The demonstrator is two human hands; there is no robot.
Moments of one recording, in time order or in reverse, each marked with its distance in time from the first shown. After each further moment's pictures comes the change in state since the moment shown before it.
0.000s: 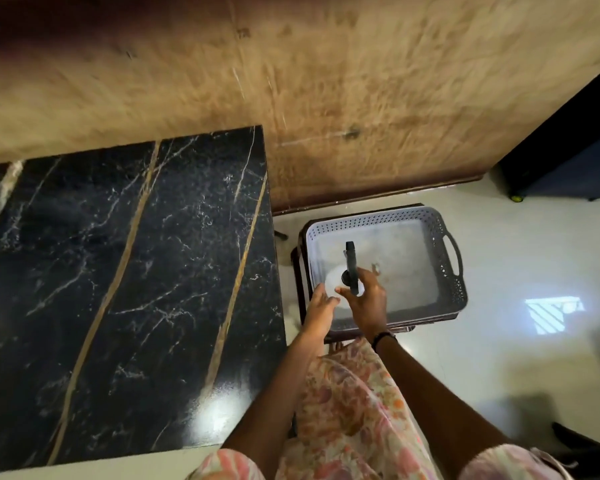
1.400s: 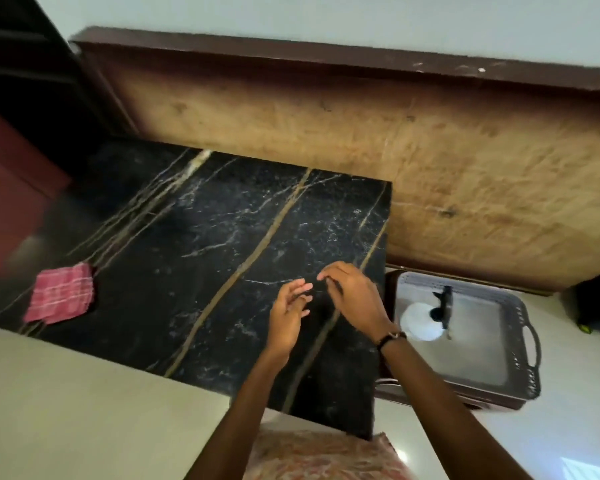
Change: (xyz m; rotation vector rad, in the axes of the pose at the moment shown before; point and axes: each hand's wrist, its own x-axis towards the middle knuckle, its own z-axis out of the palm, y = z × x) left_hand -0.137 0.024 -0.226 -0.305 0.341 0.440; right_hand -0.071 -0.240 0.080 -0.319 -0.374 -0.859
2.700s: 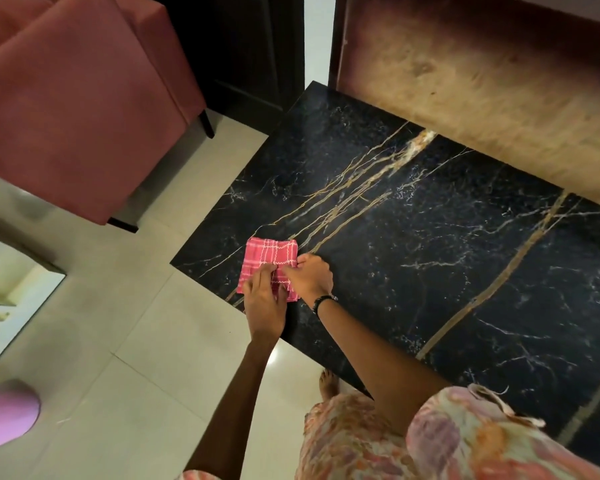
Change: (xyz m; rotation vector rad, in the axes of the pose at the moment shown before) left_hand 0.098 -0.012 -0.467 0.727 0.539 0.046; right_hand 0.204 -0.341 0.397 0.249 -0.377 0.637
